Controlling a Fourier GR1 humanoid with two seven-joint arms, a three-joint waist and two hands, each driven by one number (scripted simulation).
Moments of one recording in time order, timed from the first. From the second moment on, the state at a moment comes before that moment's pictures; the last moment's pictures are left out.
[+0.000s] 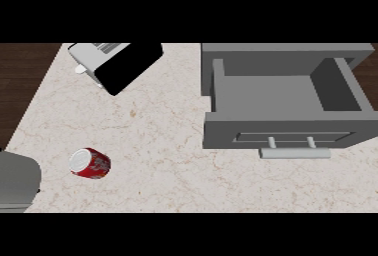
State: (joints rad) left arm 0.23 0.64 0.38 -1.84 0.84 -0.85 0.10; right arm 0.28 -0.15 -0.25 -2.13 -0.20 0.06 0.12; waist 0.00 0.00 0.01
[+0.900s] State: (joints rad) left arm 0.23 0.72 0.31 -1.79 1.10 -0.68 0.34; right arm 0.40 -0.16 -0.40 -2.11 -0.34 0.23 0.04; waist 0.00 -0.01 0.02
